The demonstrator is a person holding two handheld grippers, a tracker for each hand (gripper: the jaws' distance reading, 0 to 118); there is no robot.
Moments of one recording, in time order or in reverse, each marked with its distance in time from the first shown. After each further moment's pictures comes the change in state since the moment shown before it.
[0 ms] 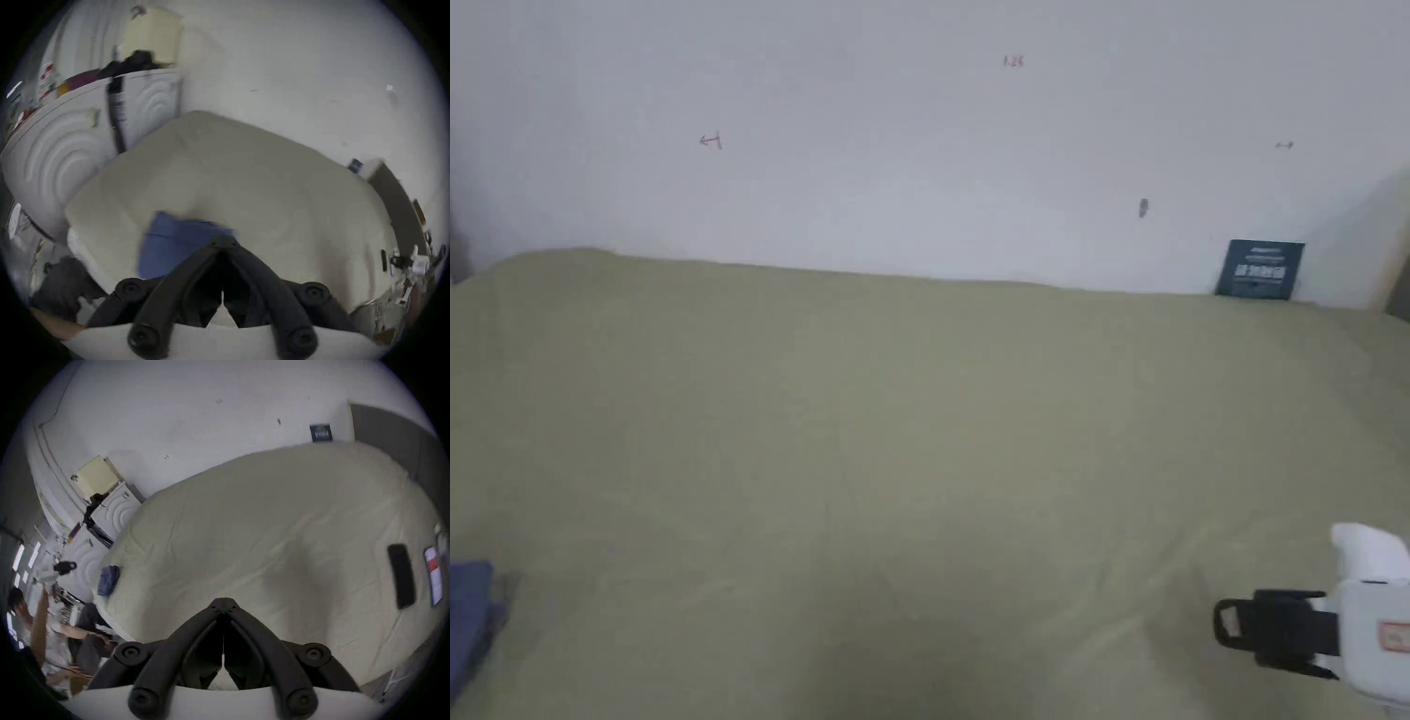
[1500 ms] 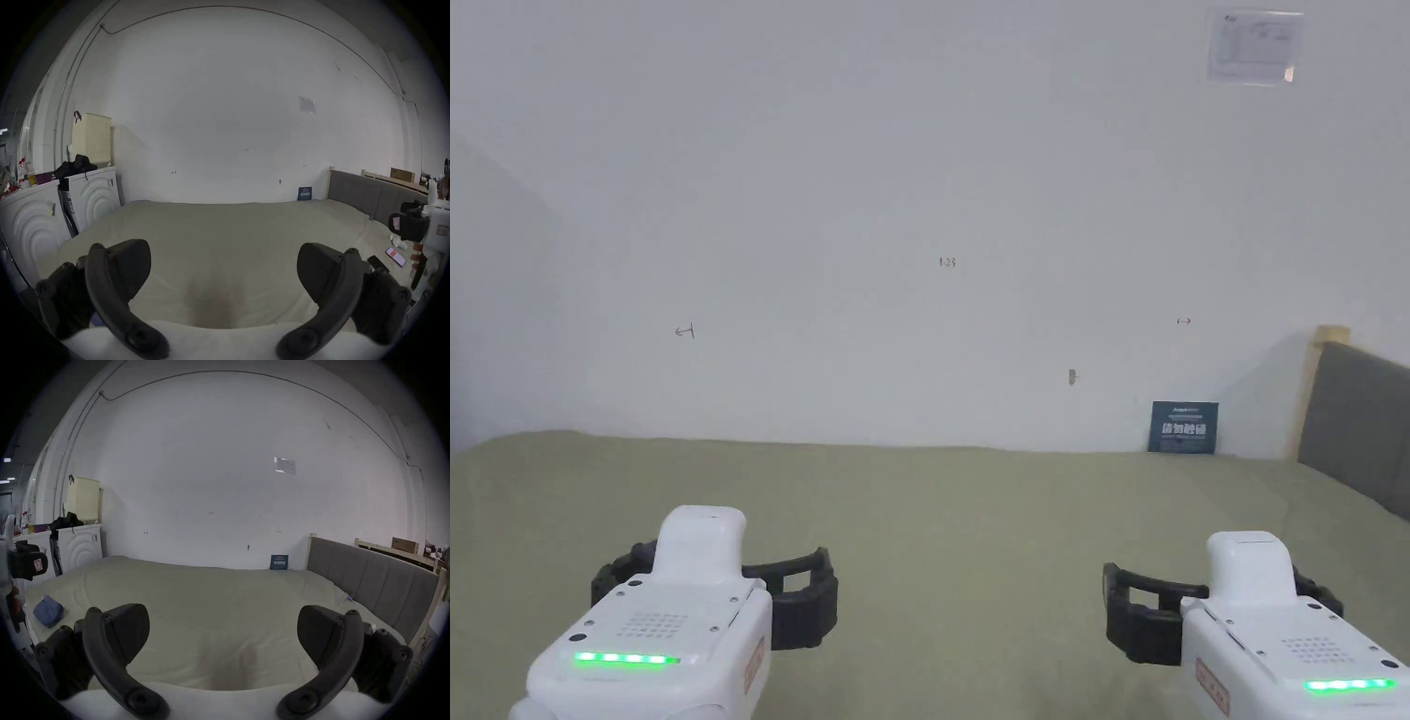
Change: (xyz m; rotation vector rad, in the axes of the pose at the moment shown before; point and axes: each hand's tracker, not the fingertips) left arm 0.300 -0.089 0.026 0.539 -0.100 -0.286; right arm -0.079 0.014 0.052 0.697 -0.391 0.253
